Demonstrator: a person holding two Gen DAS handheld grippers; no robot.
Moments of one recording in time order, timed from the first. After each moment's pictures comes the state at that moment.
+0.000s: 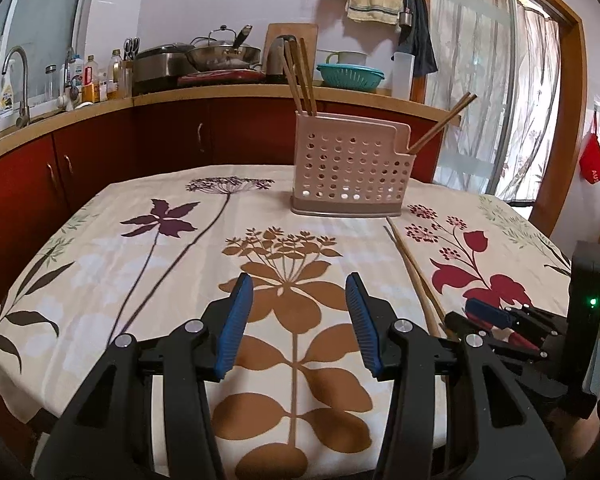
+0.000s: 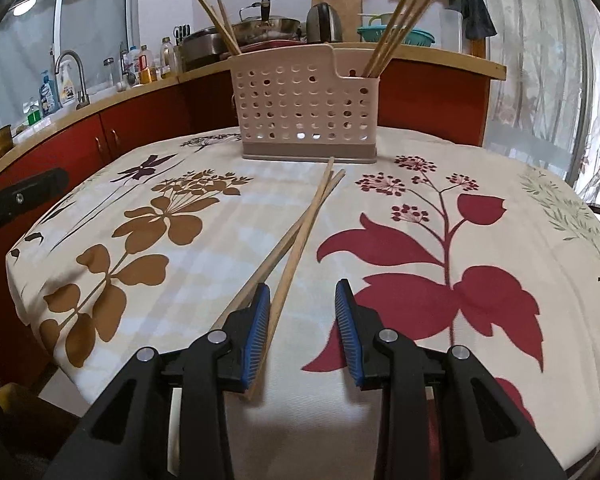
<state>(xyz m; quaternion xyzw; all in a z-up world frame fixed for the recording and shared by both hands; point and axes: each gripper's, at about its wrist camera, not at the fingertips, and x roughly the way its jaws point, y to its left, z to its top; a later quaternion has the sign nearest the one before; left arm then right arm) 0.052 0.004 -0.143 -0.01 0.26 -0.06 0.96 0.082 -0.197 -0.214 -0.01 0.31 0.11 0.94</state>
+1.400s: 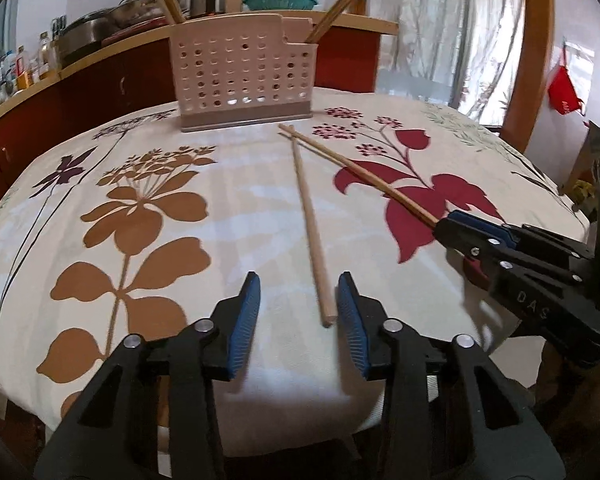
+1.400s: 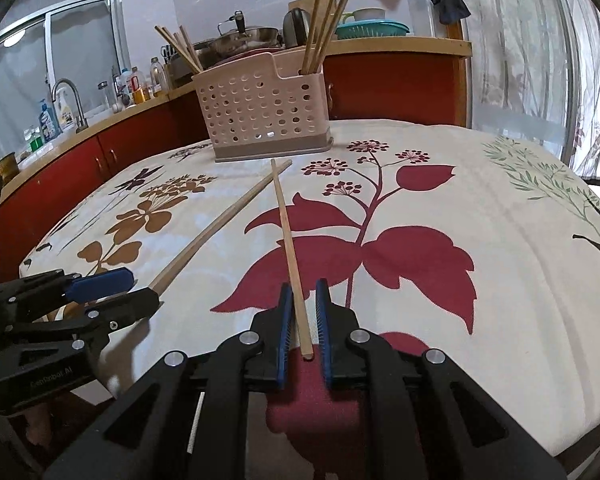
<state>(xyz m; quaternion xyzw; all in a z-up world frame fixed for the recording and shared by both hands) 0.054 -0.102 -0.207 0.05 0.36 -0.15 0.92 0.064 -0.266 -0.222 0.04 0.31 0.13 0.94</state>
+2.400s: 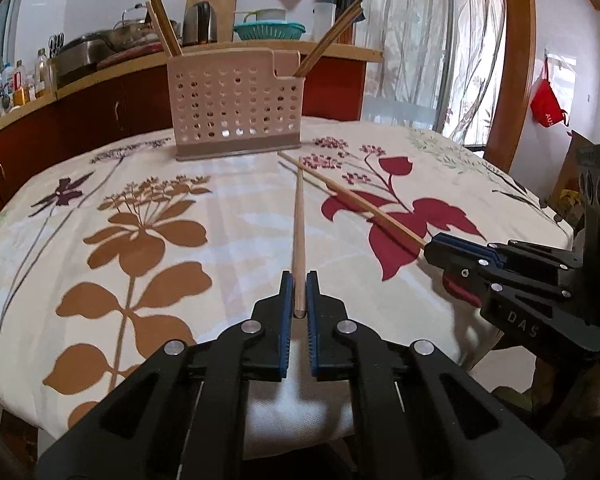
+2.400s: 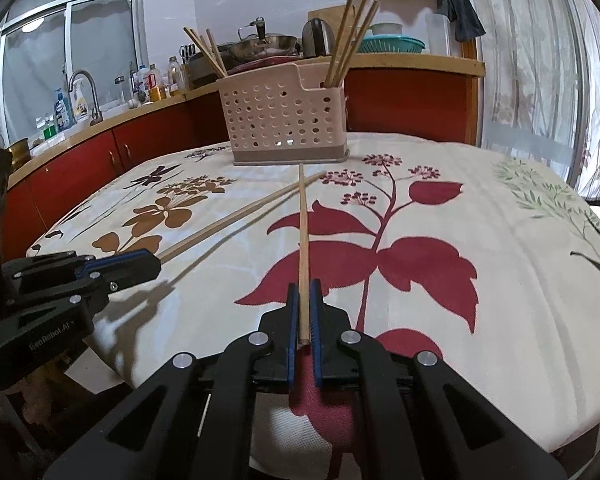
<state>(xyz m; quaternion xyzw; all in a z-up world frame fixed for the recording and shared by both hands) 0.042 -0.094 -0.194 0.04 0.31 -0.16 0.94 0.054 -0.258 -0.215 0.02 0.29 0.14 0.95</state>
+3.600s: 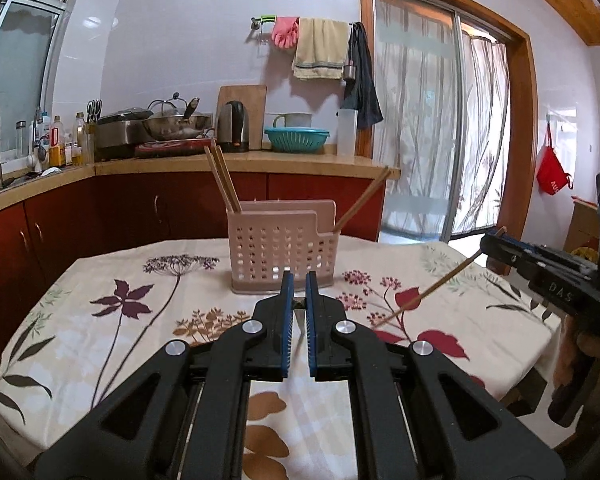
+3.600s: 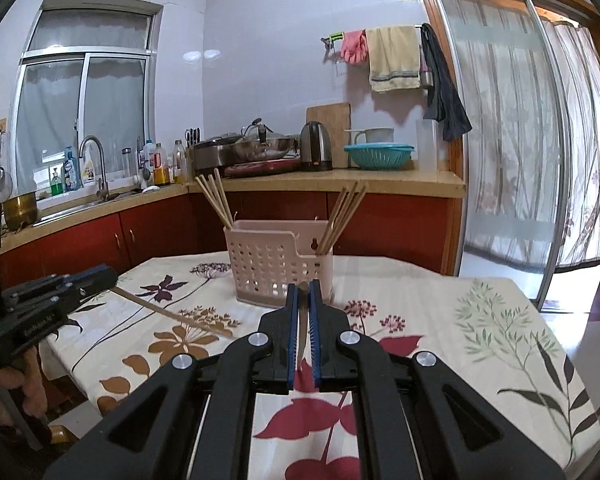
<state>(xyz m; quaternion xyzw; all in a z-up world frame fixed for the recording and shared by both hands) 0.025 -0.044 -0.068 0.00 0.16 -0.13 0.98 0.042 -0.273 -0.081 0.02 0.14 0.13 0.98</state>
